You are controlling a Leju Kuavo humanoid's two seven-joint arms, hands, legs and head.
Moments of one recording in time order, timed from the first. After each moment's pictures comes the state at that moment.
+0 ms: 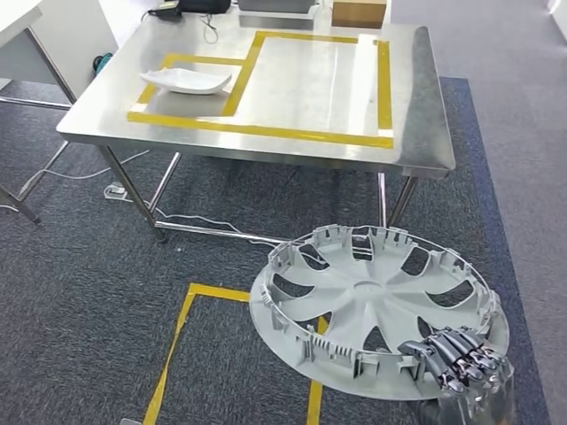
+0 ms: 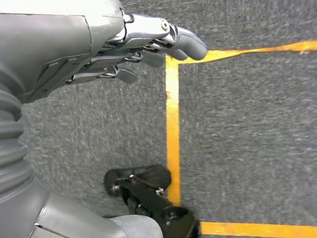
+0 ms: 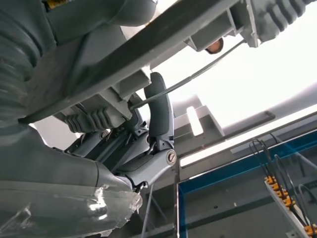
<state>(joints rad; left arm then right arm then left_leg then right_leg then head) -0.04 -0.18 1.42 -0.43 -1.37 -0.11 -0.70 0.46 -0.02 0.27 -2.15 1.18 -0.69 -0.36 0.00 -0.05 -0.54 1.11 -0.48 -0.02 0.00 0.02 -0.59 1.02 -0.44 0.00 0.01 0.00</state>
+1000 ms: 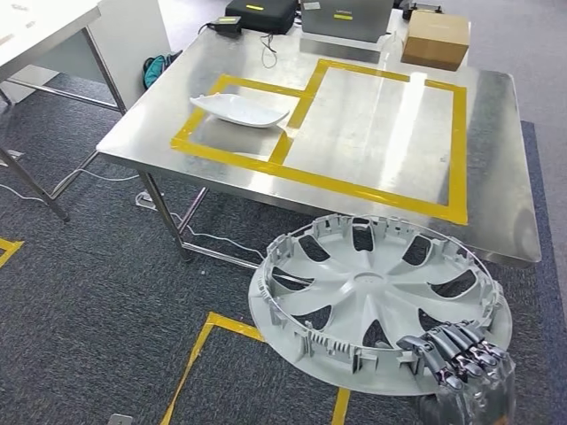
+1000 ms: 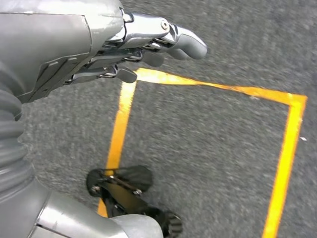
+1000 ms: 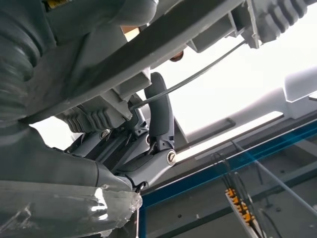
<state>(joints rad) -0.06 -0.18 1.39 -0.43 -1.28 -0.13 -0.70 0.44 -0.02 0.26 -2.17 1.23 -0.69 -0.32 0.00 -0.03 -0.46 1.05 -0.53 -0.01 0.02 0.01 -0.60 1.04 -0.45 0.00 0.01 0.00</state>
